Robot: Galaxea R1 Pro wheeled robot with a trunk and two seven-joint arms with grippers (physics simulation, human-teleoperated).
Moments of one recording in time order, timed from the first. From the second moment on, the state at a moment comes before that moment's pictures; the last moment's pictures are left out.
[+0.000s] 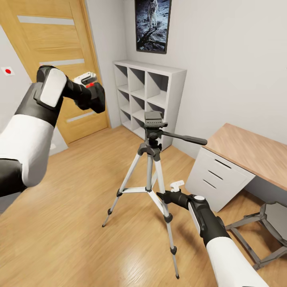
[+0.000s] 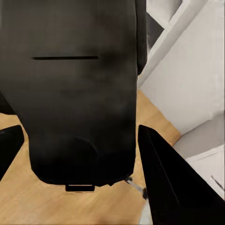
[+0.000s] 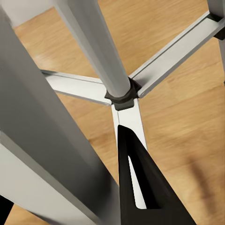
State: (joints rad) left arm -1.65 0.09 -0.14 -0.76 0.76 1.04 0.34; right arm -0.69 0.09 -0.11 -0.85 0.20 0.33 0.59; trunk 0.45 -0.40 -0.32
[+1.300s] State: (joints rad) left arm -1.69 0.00 -0.27 -0.83 0.58 0.98 0.30; right arm -0.69 0.08 -0.11 -0.85 0.19 0.33 0.59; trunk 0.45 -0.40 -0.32
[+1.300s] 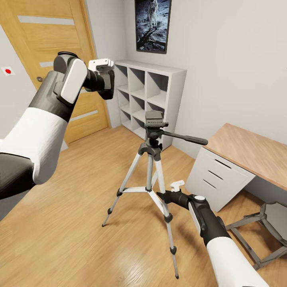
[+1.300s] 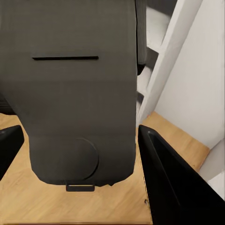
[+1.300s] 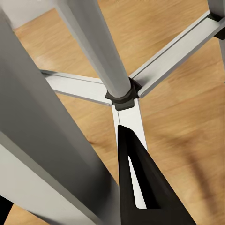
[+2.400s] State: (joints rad) left arm -1.69 0.12 -0.46 -0.98 0.63 0.99 0.20; right arm -0.69 0.08 -0.11 -0.85 0.20 0.33 0.60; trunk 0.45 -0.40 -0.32
